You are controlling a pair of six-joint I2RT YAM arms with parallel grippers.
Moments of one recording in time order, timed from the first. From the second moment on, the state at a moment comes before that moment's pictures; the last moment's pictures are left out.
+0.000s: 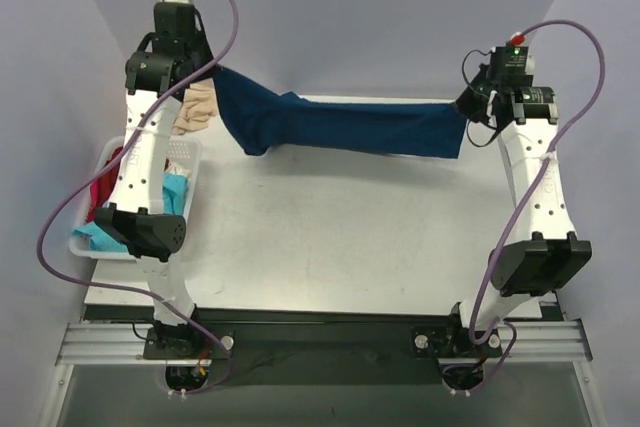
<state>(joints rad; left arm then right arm) -0.19 1.91 2.40 -1.03 -0.23 -0.40 0.00 1.62 1.84 -0.92 0.06 0.57</state>
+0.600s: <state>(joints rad) 0.02 1.81 2.70 -0.75 -0.02 -0.33 0.00 1.53 2.03 -0.95 -0.03 0.52</state>
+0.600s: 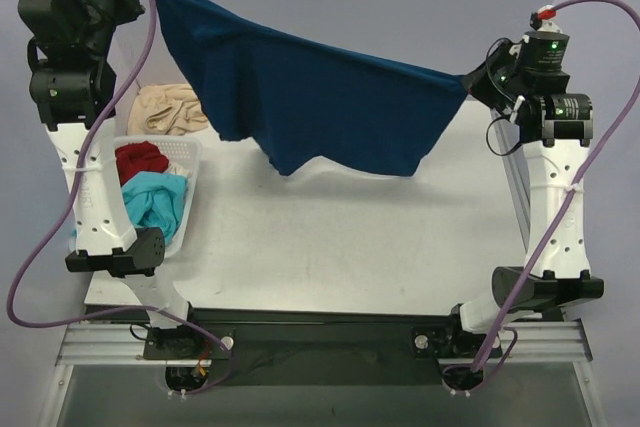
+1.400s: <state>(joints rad) 0.05 1.81 2.39 -0.44 0.33 -0.28 0.00 1.56 2.06 -0.86 -0.11 0.43</state>
